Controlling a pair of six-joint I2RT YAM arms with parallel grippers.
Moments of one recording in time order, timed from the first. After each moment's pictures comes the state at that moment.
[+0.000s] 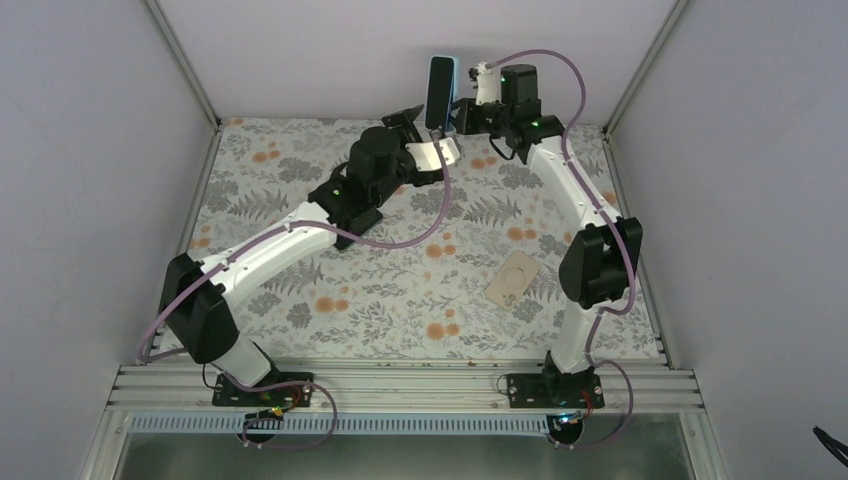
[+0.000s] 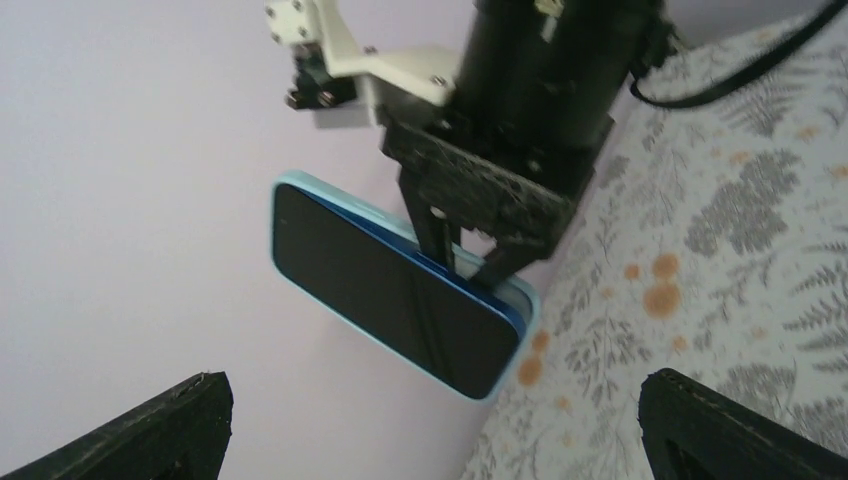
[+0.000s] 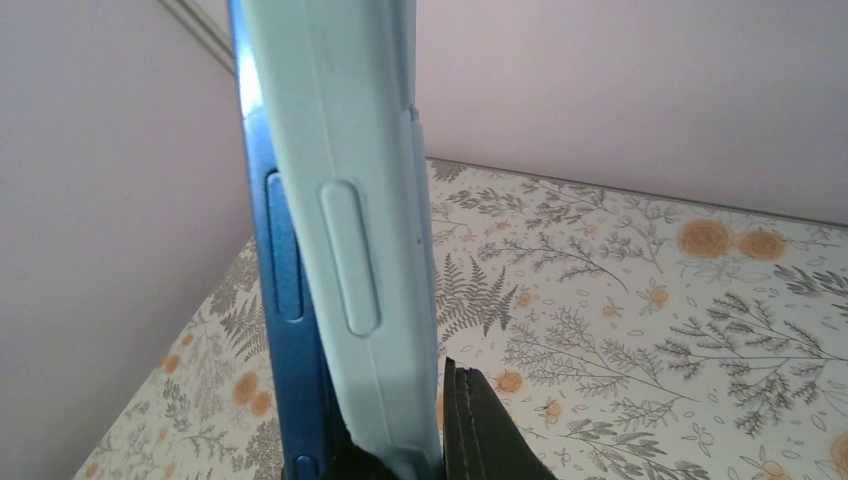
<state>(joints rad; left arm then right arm) -0.78 1.56 1.38 0.02 -0.21 0.83 0.29 1.90 1.85 -0.43 -0.52 0.25</state>
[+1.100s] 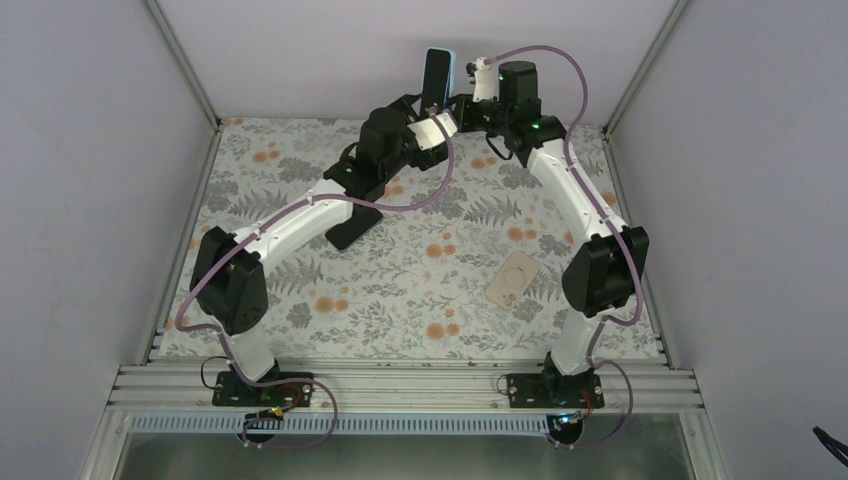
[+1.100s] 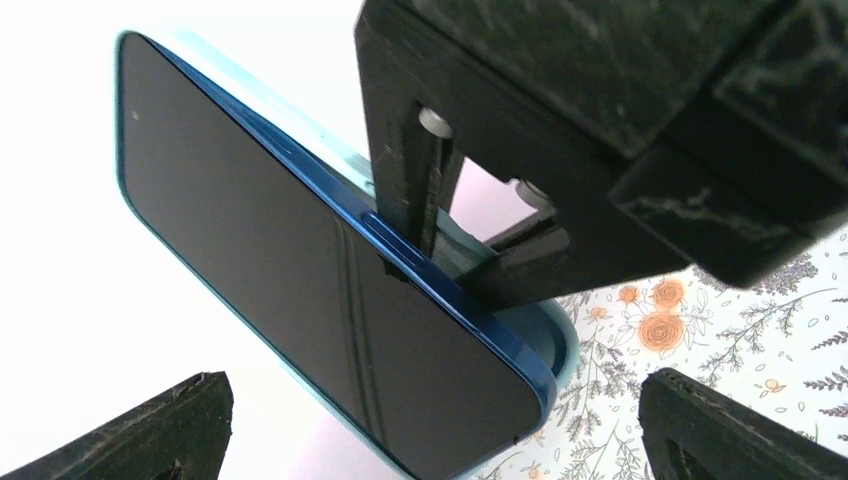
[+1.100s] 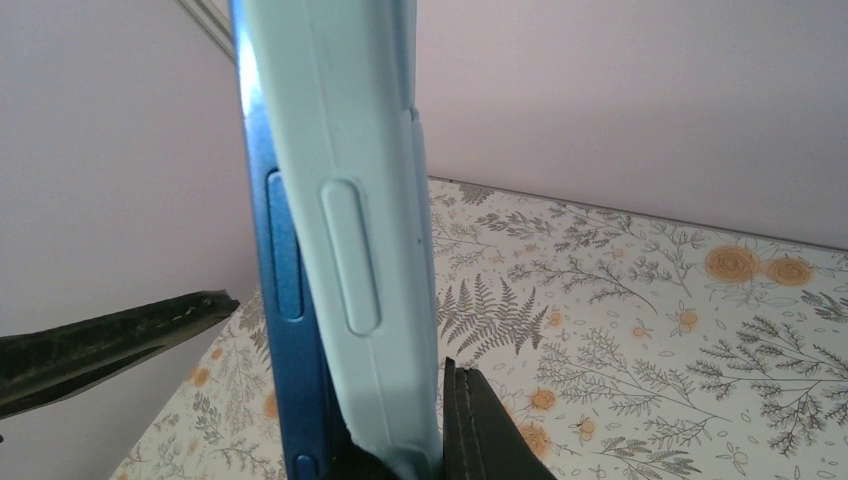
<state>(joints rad) -0.68 1.76 1.53 0.07 -0.12 0.66 0.33 1.84 1.84 -0.41 -0.48 0.29</state>
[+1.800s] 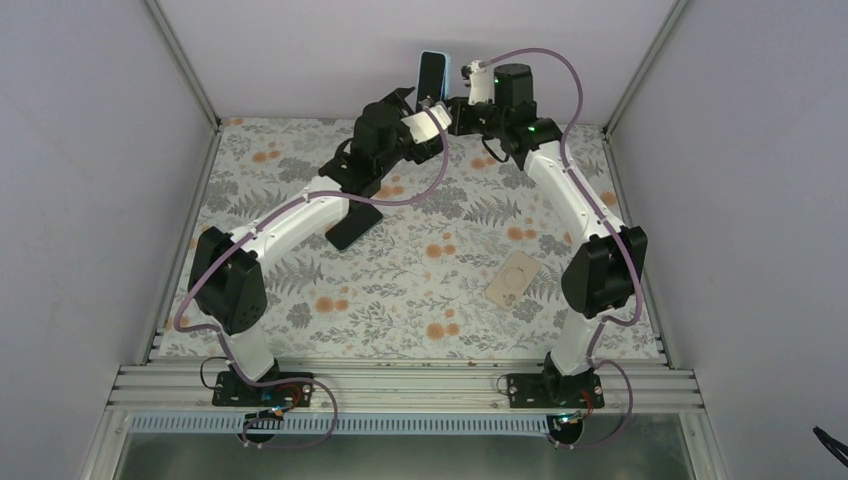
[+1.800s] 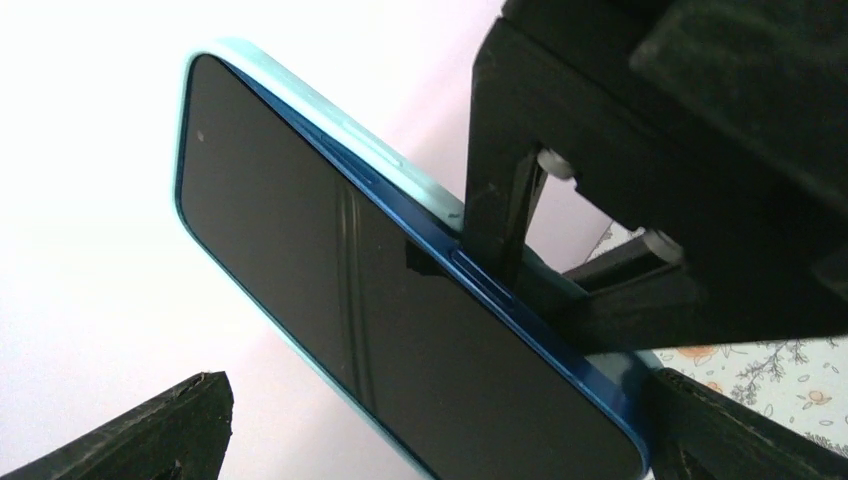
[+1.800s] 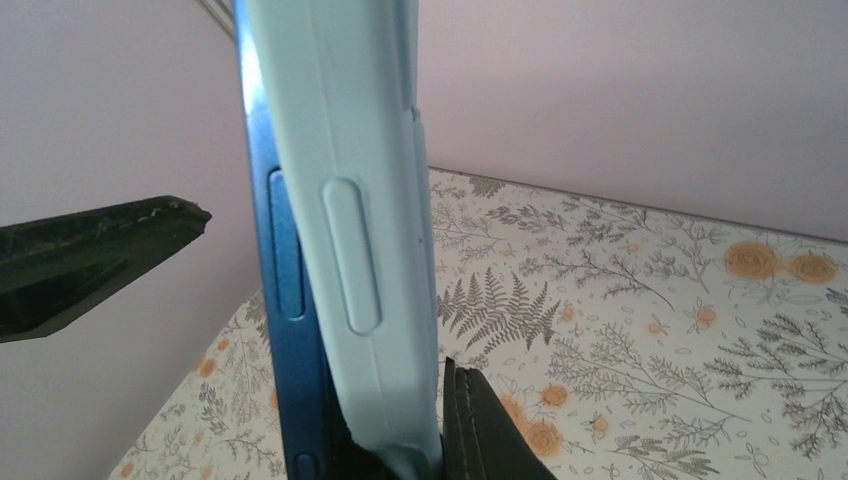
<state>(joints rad) -0.65 1.75 1.54 0.08 -0.13 0.66 0.35 1.83 1.82 -0.40 -0.49 0.29</state>
